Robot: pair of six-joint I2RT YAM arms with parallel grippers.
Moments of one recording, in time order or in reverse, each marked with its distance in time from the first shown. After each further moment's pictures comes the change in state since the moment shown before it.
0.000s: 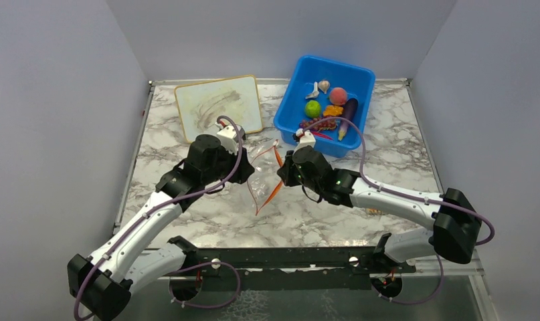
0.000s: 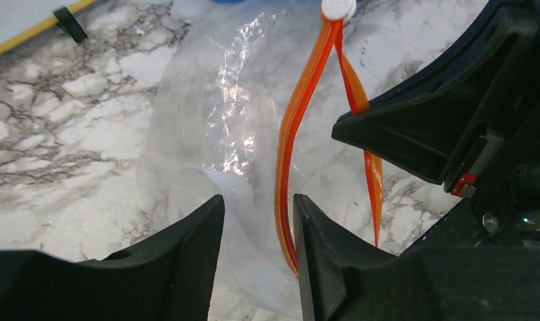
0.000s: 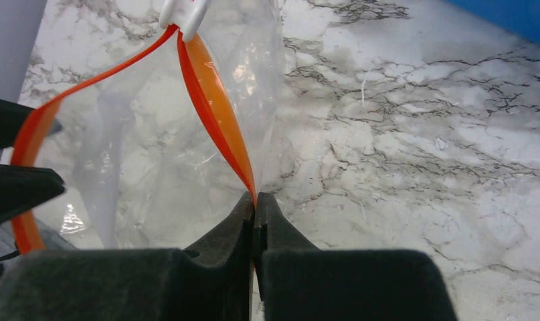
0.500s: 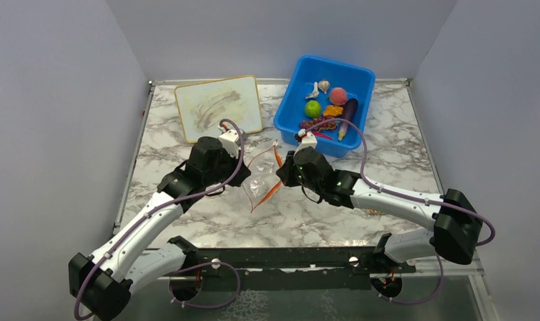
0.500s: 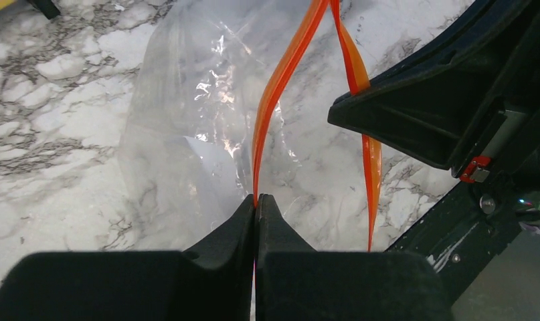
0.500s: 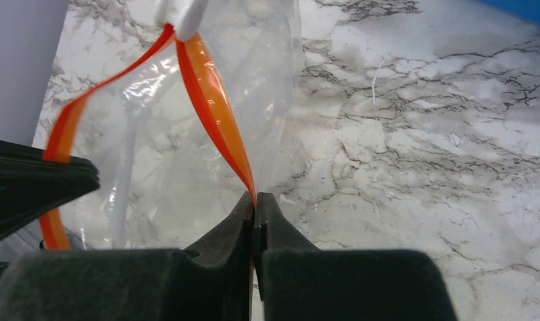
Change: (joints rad) left arm 0.000 0.019 -0.045 -0.005 0.077 0.001; right arm 0.000 -0.012 -0.015 0.036 -0.015 0.064
